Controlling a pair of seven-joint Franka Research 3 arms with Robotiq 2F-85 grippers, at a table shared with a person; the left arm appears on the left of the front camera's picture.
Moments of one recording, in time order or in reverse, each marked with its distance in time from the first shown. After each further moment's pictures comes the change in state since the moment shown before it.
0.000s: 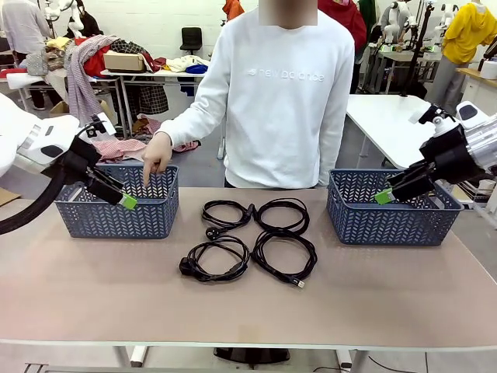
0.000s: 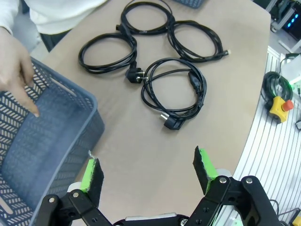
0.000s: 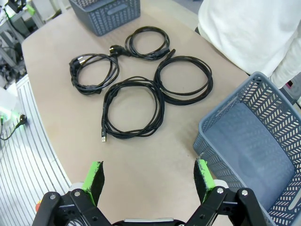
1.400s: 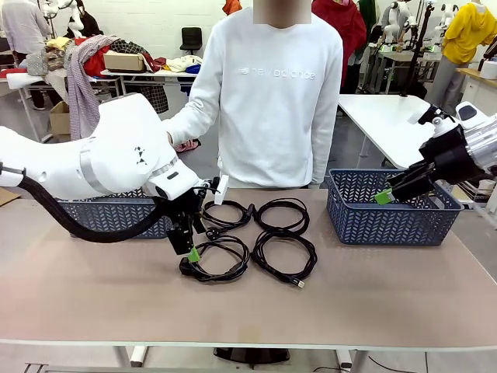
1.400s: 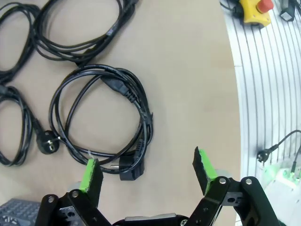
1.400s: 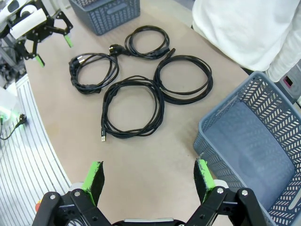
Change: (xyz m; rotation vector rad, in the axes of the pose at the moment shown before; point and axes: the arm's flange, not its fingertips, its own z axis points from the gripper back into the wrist) left arm 0.078 -0.093 -0.169 -0.285 0.376 -0.624; right arm 0.000 0.000 -0.001 -0.001 0.004 -0.001
